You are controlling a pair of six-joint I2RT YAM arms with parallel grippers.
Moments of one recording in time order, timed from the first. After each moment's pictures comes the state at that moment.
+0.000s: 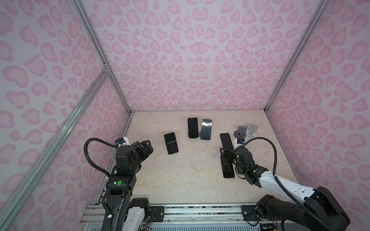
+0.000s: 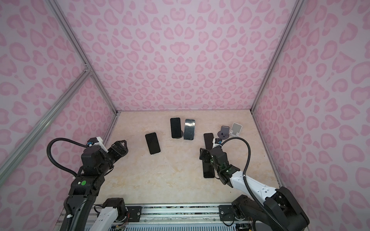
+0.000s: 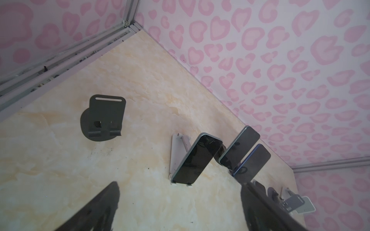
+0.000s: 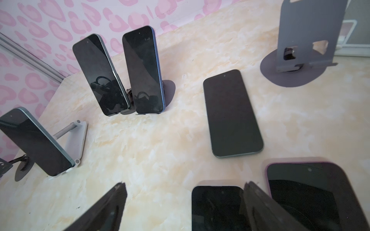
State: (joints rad) left arm 0.00 0.60 0.73 -0.58 0.02 -0.70; right arm 0.55 1.13 0.42 0.19 0.23 0.59
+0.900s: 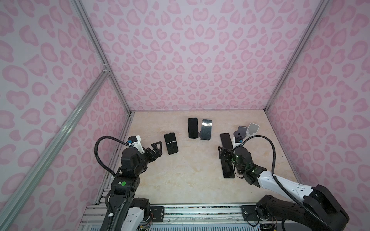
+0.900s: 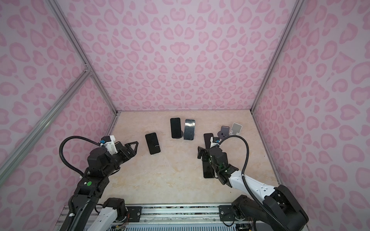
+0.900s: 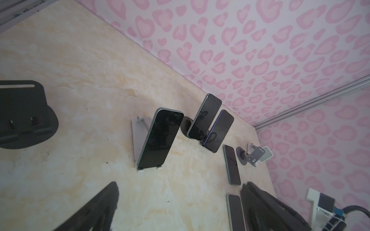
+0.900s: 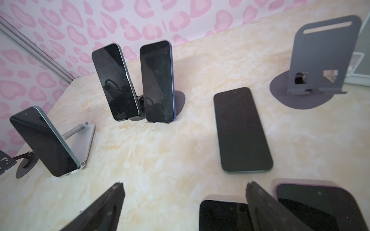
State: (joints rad) left arm -0.12 0.62 0.66 -0.43 0.17 -0.67; right arm 0.58 1.13 0.41 0.27 0.26 0.53
